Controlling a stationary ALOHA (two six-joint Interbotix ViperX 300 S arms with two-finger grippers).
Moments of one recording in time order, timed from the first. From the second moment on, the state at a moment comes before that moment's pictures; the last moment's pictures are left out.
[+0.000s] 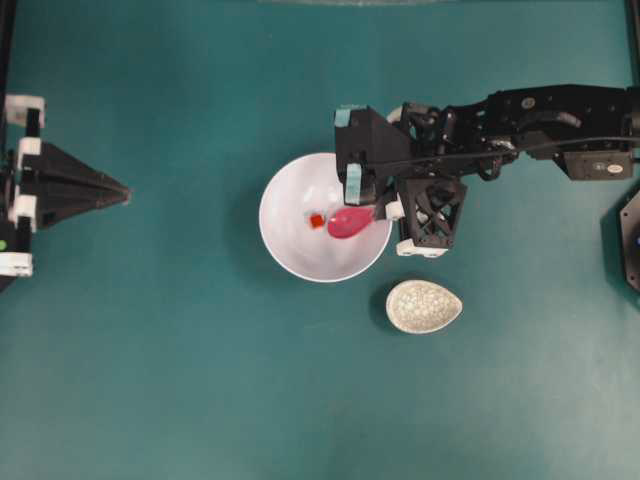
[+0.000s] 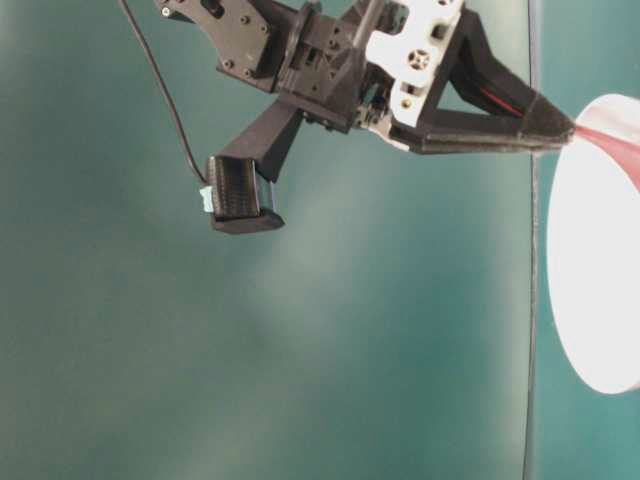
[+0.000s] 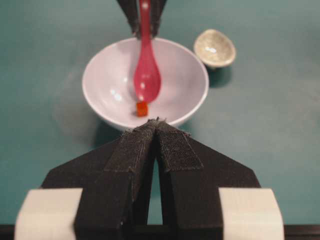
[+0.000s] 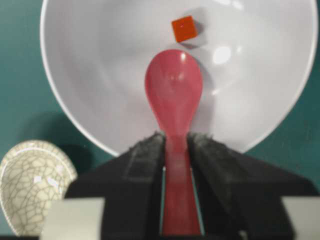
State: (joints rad) left arm 0.02 -0.96 1.15 0.02 0.10 -0.03; right arm -0.16 0.00 0.50 0.24 0.60 -0.30
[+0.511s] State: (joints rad) left arm 0.02 -0.96 1.15 0.02 0.10 -0.02; right arm -0.16 0.07 0.42 0.24 0.58 -0.30
